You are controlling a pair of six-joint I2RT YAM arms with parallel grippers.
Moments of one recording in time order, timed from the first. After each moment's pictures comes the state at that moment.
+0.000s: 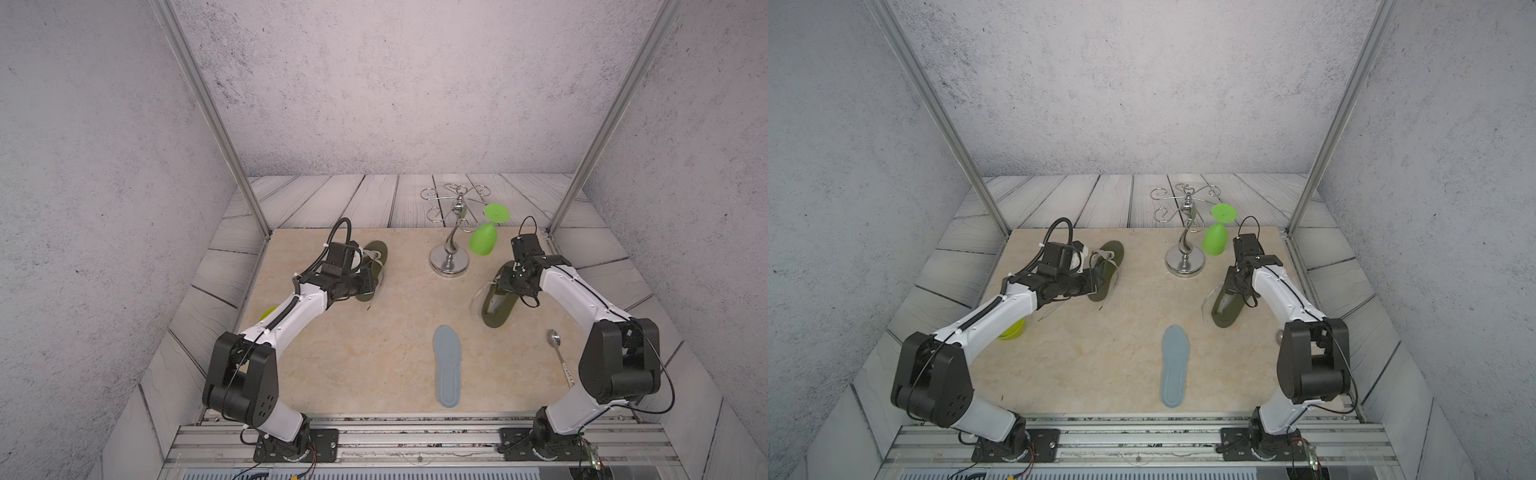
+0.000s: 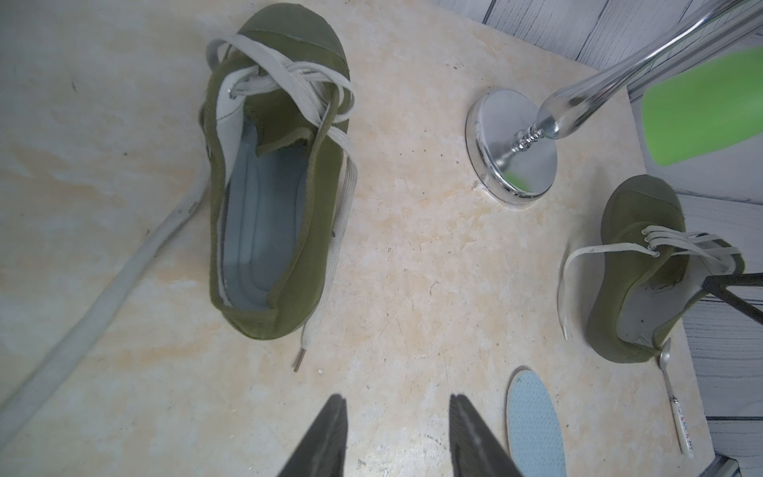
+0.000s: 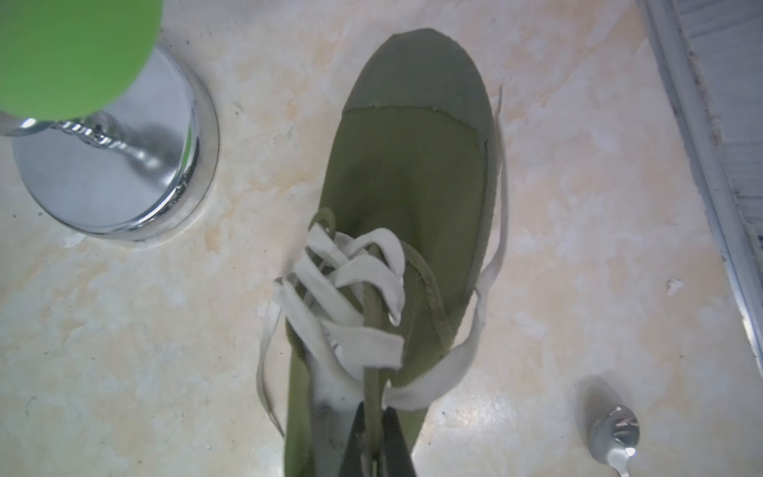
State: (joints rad) left arm -0.38 1.52 1.13 -0.40 0.23 -0.43; right arm 0.11 1.60 1.28 -0.79 0.13 0.40
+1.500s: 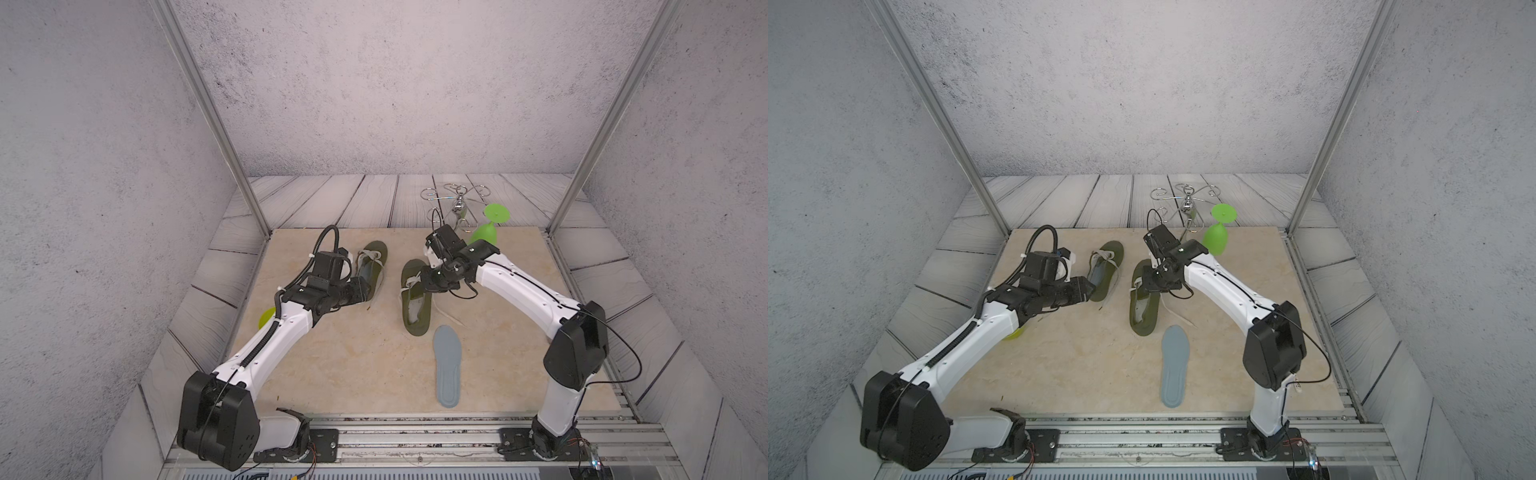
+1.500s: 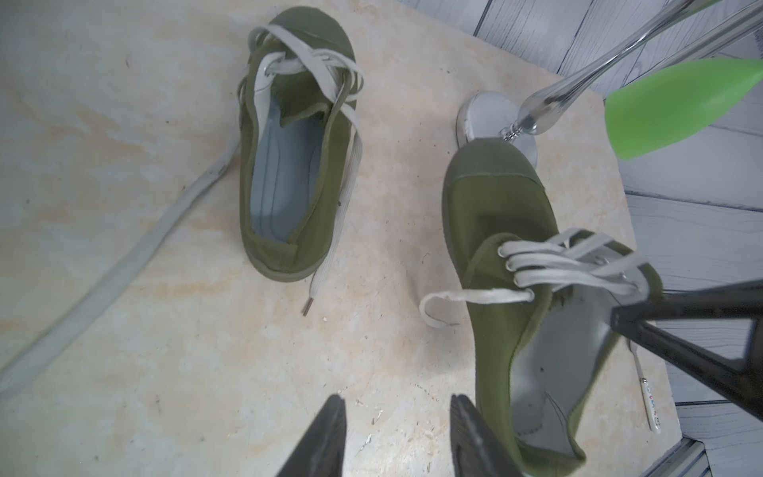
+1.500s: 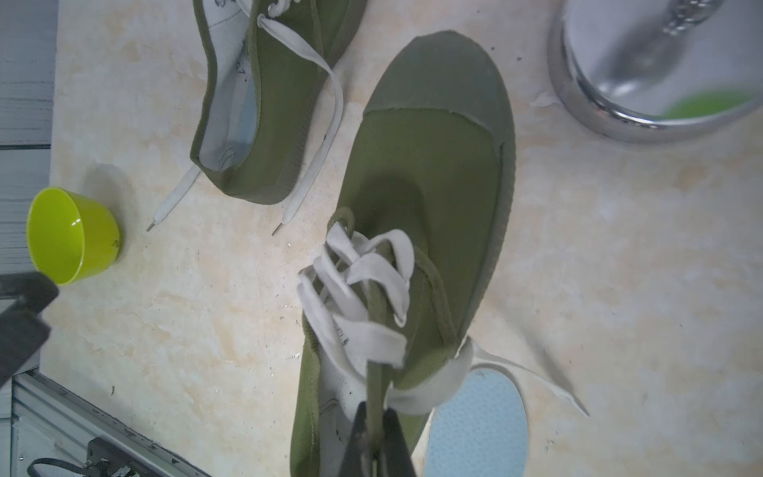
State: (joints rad) left arm -0.36 1.31 1.01 -0.48 0.23 -0.47; right arm 0.64 1.87 1.74 -0.96 -0.15 0.44
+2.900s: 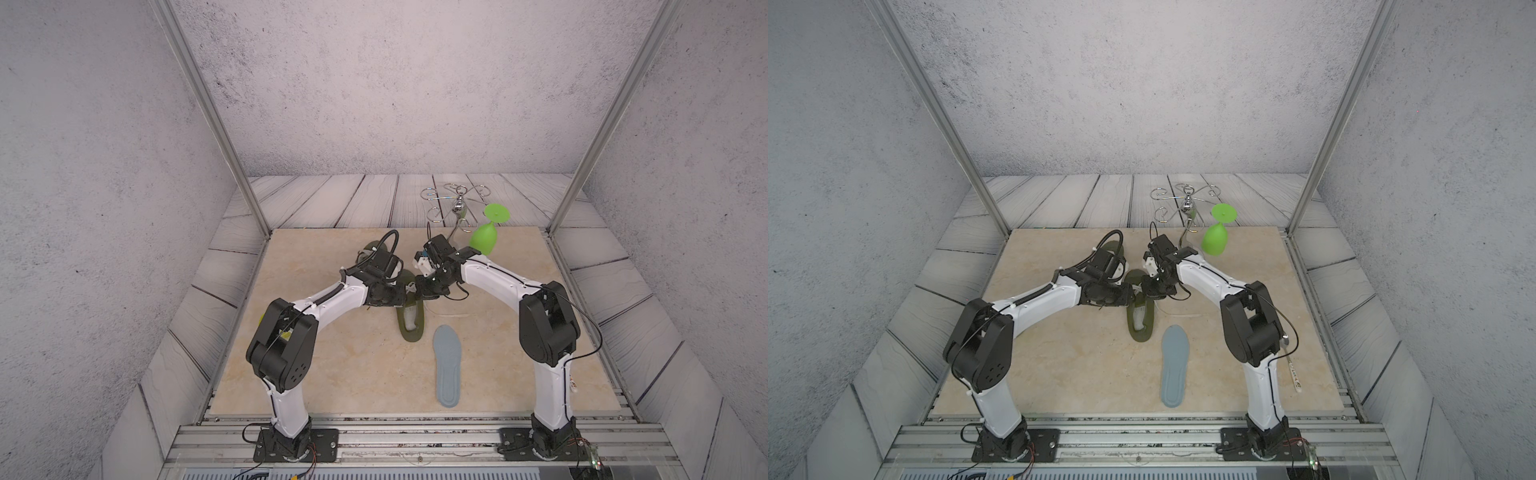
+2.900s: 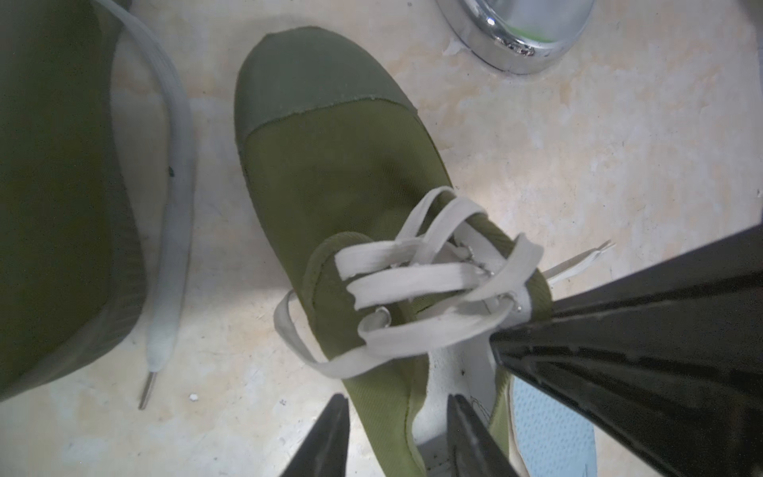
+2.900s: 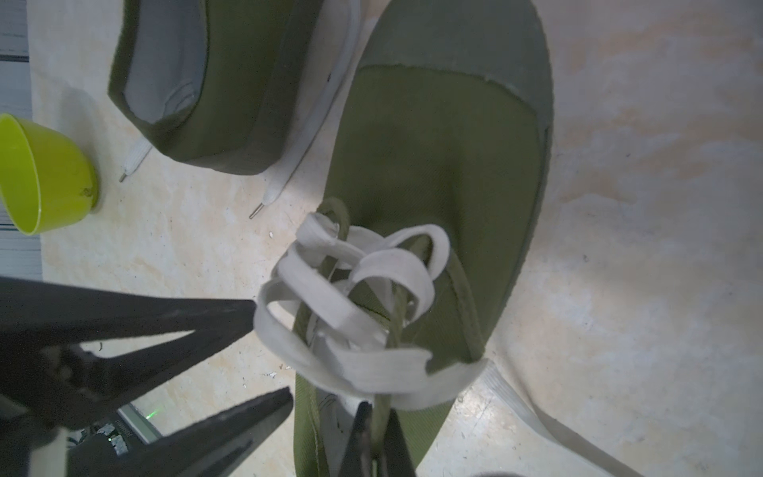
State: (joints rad) left arm -0.59 1.81 1.30 -0.48 0.18 -0.42; right arm 0.57 2.03 1.66 -0.80 -0.38 0.29
